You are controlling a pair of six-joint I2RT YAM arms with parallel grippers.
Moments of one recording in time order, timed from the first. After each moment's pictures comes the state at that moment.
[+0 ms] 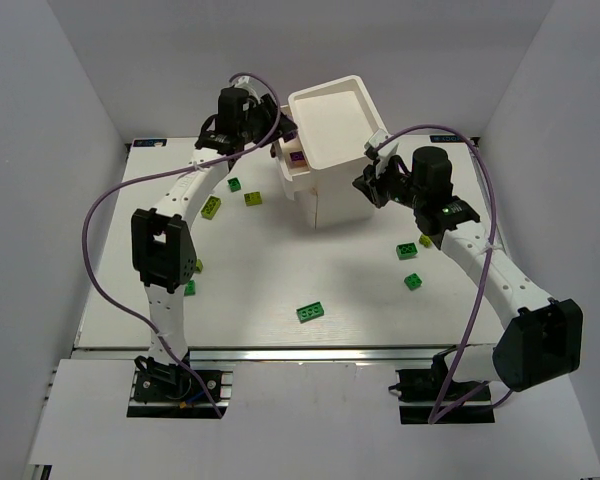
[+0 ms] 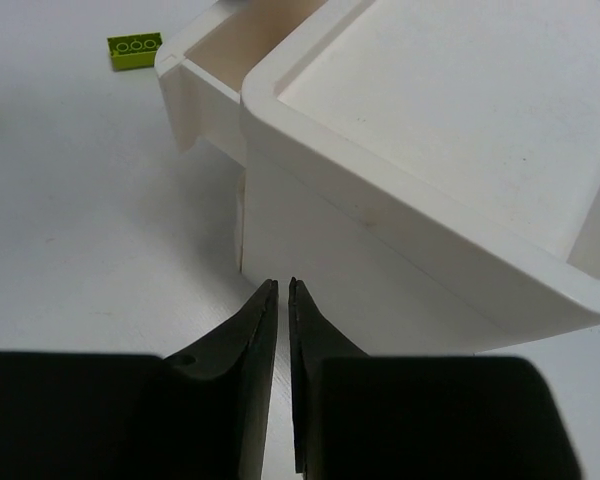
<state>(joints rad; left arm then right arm) -0.32 2.08 1.99 -0.25 0.25 -0.67 0.37 1.33 1.13 -0.09 -0.47 -0.31</state>
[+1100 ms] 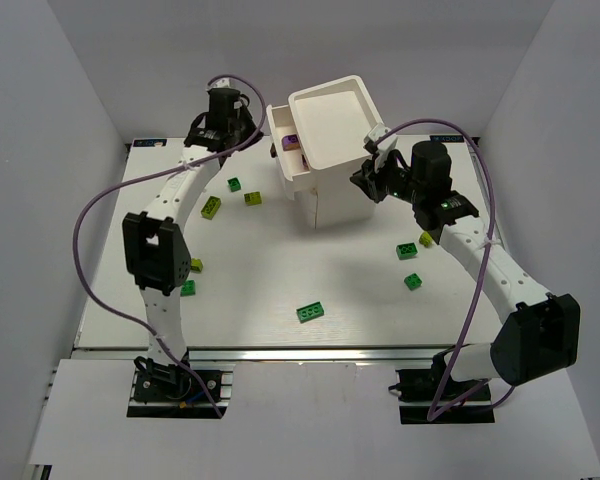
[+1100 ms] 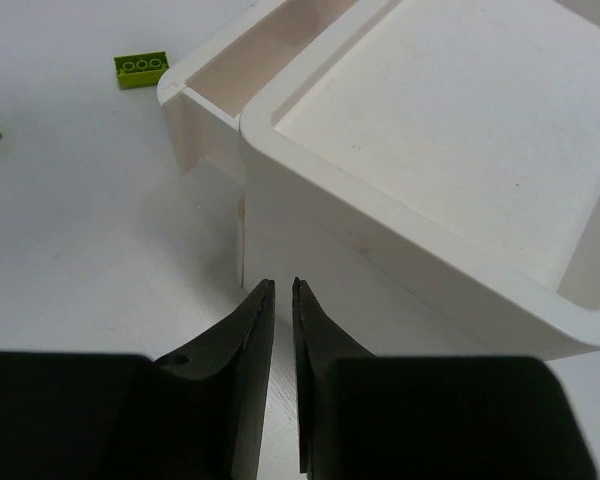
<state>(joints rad) -0.29 2.02 1.98 -0.43 -0.03 -0.64 0.37 1.36 1.18 -0.09 -0.49 -0.30</state>
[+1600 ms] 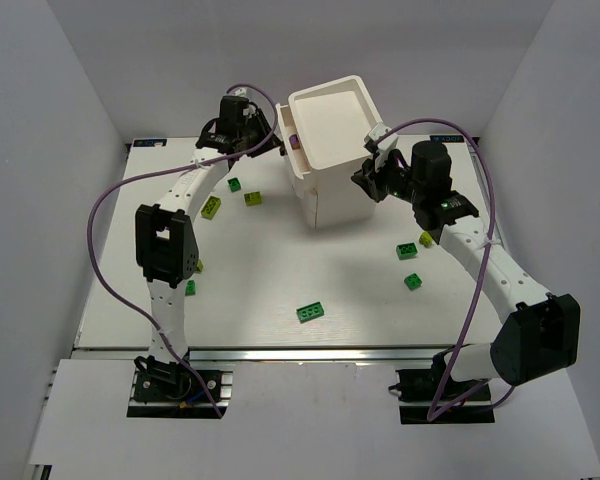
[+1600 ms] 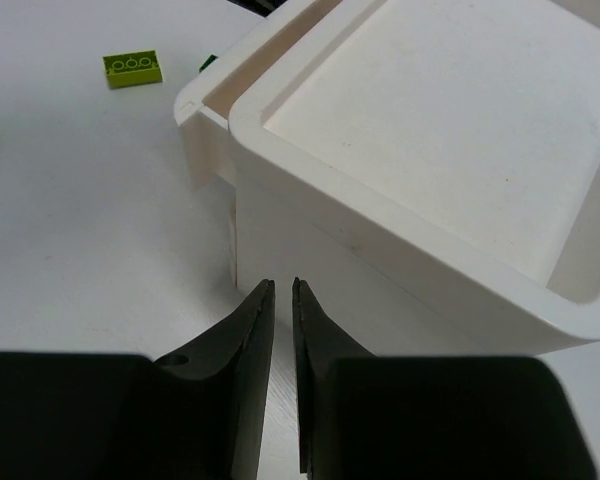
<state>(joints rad) -0.30 2.14 2.02 -0.41 0.12 -0.59 0.37 1.36 1.18 -0.09 -0.47 -0.30</state>
